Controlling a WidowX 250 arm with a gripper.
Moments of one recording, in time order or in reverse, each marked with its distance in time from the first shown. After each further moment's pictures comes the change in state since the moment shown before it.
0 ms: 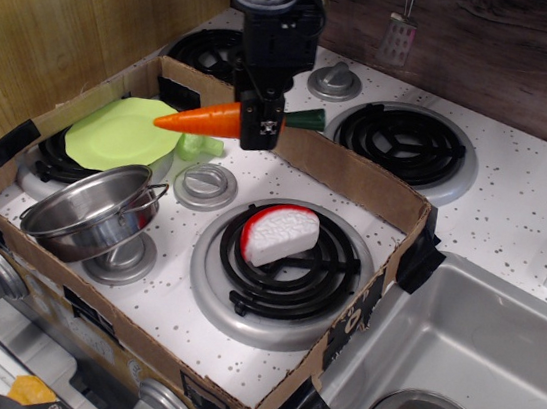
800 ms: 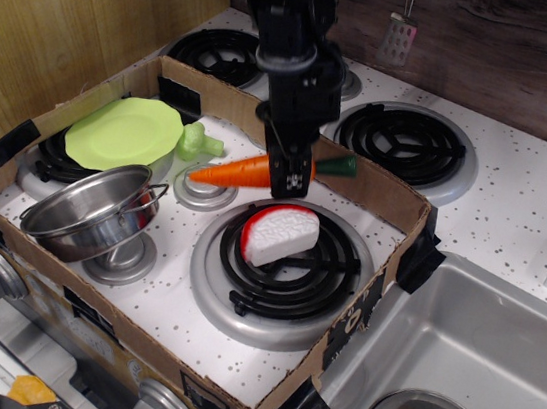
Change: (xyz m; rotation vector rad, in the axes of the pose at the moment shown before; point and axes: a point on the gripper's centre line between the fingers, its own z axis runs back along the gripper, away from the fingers) arm 0.022 -0.029 -0.034 -0.022 -0.101 -0.052
